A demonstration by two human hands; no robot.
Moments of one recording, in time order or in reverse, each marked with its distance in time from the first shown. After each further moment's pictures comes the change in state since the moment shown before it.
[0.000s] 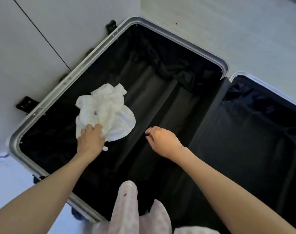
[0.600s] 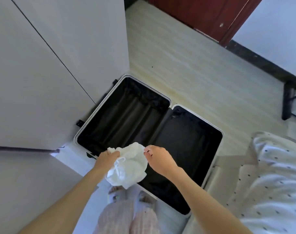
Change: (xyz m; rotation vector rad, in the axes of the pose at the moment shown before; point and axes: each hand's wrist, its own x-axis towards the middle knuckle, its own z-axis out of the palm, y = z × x) left_hand -0.321 0.111 -0.354 -0.815 -0.432 -0.381; right_hand -0.335 -0.145 -0.294 0.368 -0.074 0.225
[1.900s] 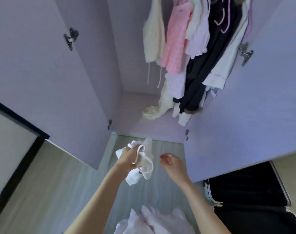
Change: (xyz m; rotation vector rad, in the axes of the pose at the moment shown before) left_hand -0.454 -0.412 -0.318 -1.251 0.513 0.007; right_hand -0.387 -0.375 0.315 -0.111 -0.339 -0.562
